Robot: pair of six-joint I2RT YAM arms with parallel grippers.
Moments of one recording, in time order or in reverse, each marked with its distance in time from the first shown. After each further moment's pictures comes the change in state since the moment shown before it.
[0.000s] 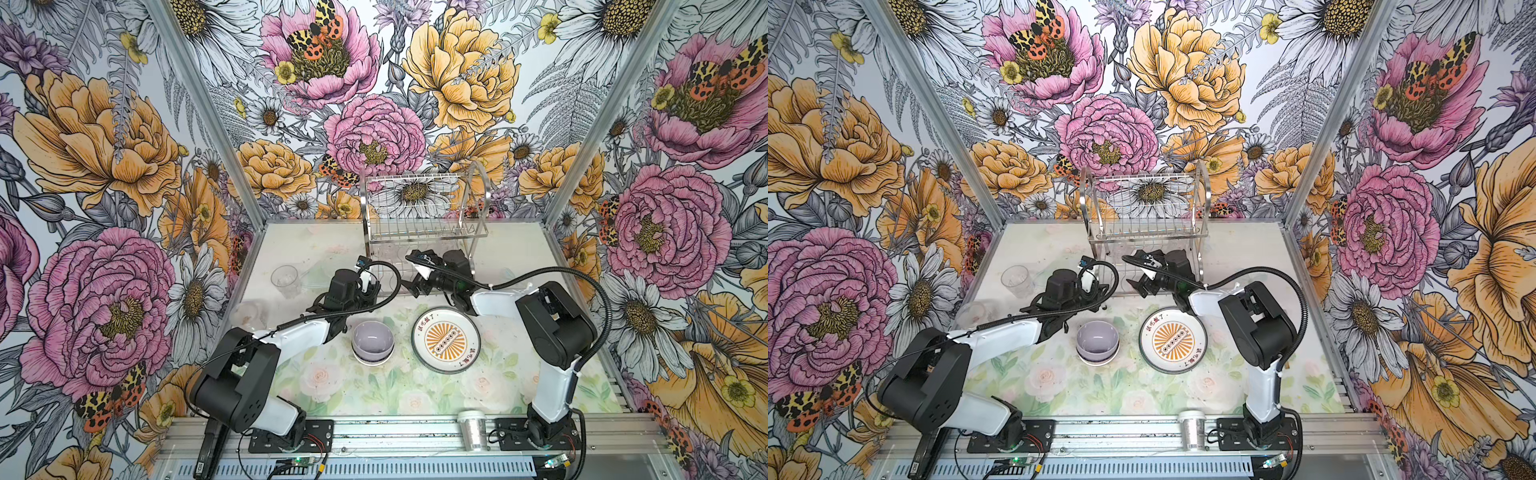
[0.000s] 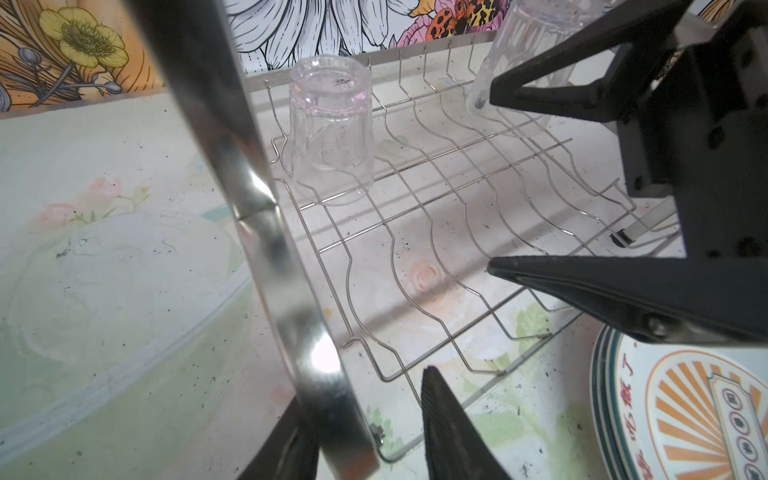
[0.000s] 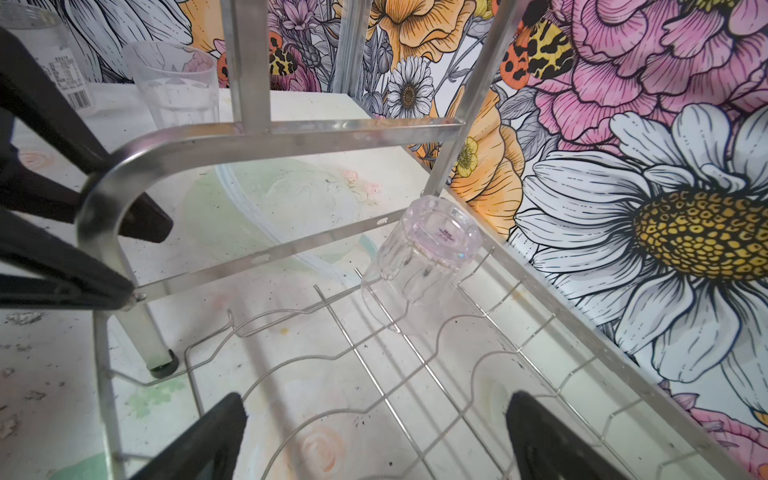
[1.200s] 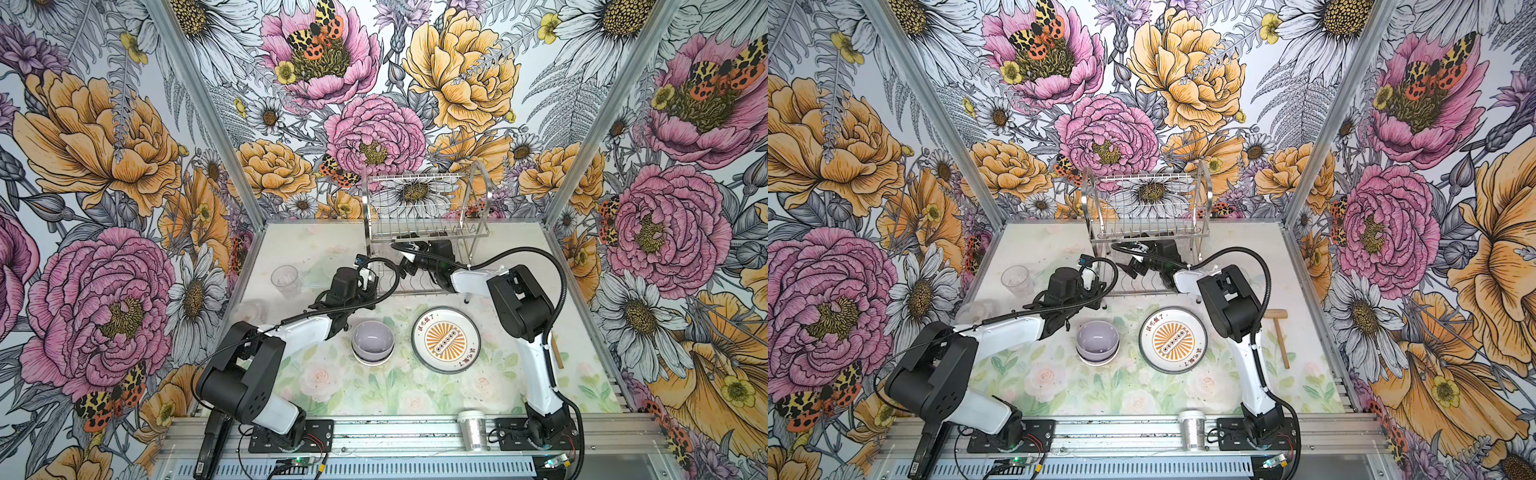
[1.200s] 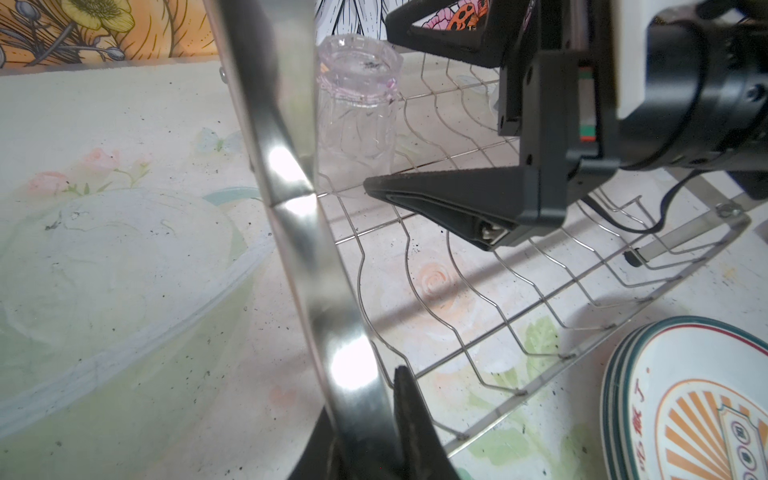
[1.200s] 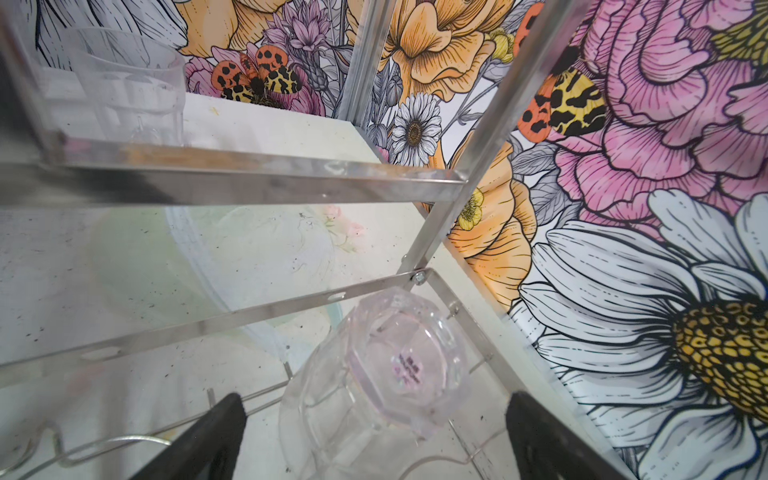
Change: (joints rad) left arm 0.002 0.044 0.026 -0.011 -0.014 -0.066; right arm -0.028 0.333 0.430 -0.050 -0.124 -0.101
